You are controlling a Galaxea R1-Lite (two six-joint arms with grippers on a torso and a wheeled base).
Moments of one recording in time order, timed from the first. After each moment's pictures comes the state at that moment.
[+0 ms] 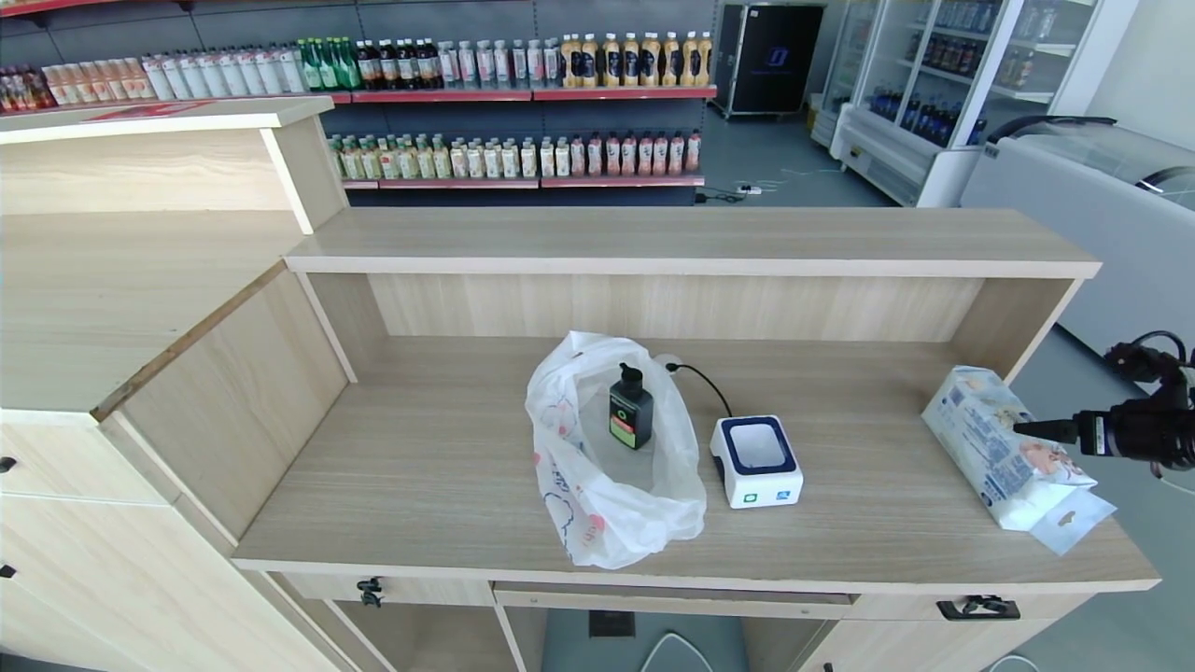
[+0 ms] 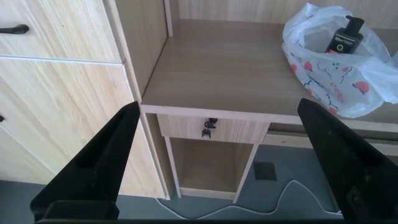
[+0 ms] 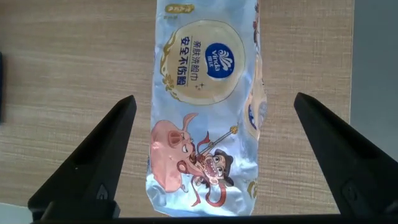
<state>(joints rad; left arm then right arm) 0.00 0.00 0.00 0.00 0.04 -0.01 -0.61 2.27 -1.41 -0.10 0.62 -0.40</state>
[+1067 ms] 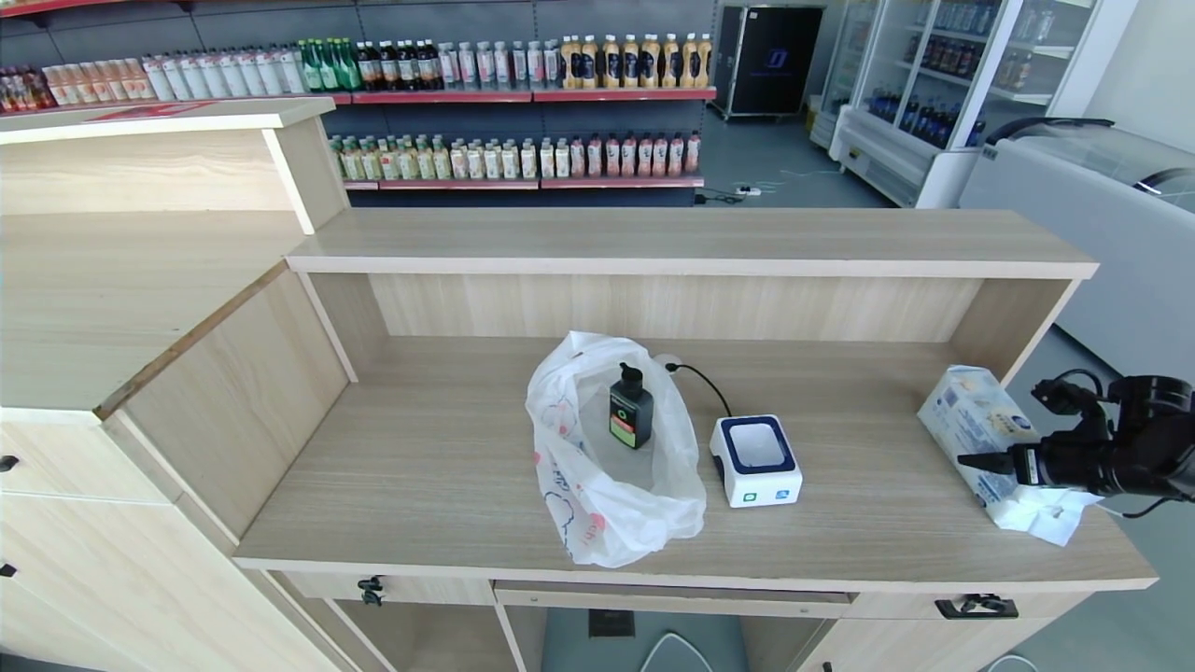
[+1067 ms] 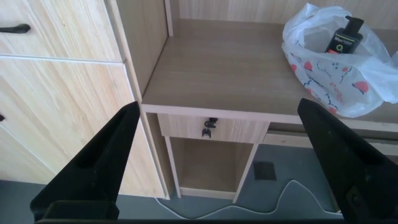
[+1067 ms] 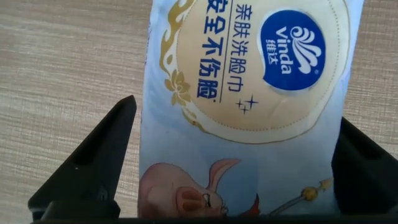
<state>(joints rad) 0.00 0.00 0.00 0.00 0.04 -0.01 -0.52 2.43 -1.38 -0.22 0.57 -0.43</state>
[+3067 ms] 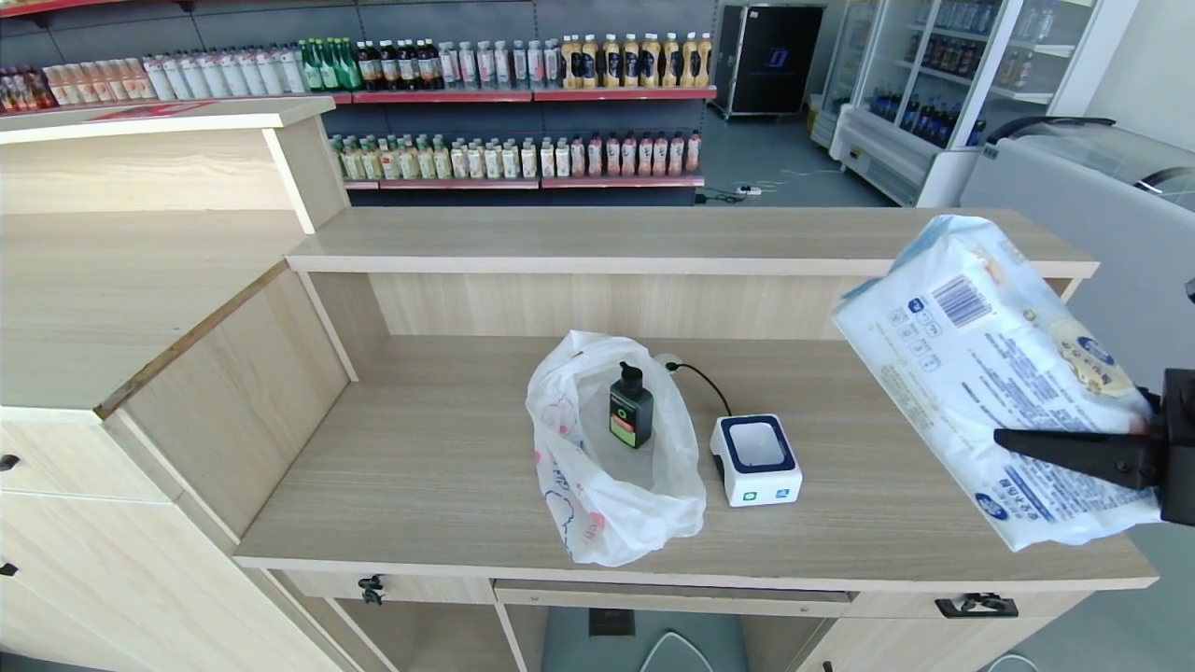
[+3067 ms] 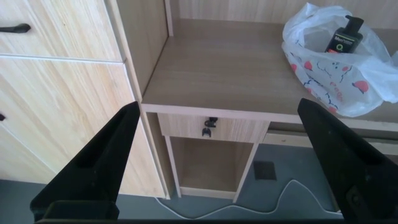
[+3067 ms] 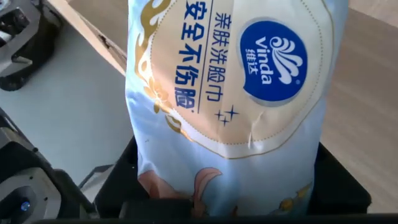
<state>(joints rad) 0.00 0.00 0.00 0.00 0.04 -0.01 -0.17 1.26 -0.77 0.04 0.84 -0.44</state>
